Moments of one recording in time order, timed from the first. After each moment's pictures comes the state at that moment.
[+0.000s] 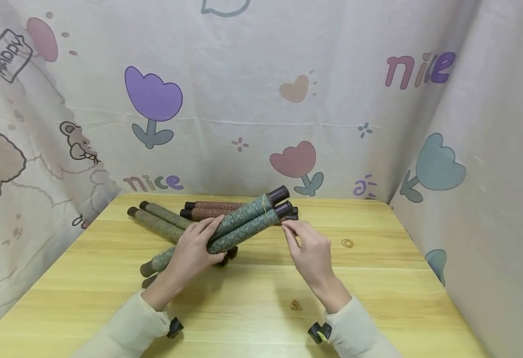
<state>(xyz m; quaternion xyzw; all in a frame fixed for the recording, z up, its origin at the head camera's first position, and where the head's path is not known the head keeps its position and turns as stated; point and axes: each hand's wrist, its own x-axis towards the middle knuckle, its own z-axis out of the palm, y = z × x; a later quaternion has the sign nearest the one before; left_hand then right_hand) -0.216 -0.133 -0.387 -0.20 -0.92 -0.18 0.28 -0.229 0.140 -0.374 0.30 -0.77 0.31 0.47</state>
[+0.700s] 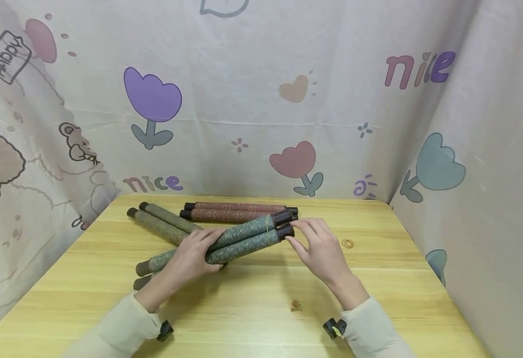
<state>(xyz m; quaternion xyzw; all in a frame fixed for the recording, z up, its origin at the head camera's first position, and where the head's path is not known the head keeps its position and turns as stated) -0.218 -0.144 -0.395 -0.22 -0.94 -0.16 0.19 -0.242 0.175 -0.381 0.35 -0.82 0.22 0.40</state>
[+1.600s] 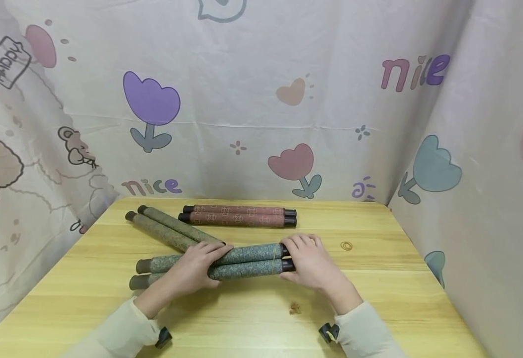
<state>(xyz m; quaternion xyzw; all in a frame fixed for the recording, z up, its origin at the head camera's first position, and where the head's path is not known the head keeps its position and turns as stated) -0.216 -0.144 -0.406 -0.30 -0.94 -0.10 0.11 -0.241 0.172 -0.403 0.36 -0.91 0.06 0.19</state>
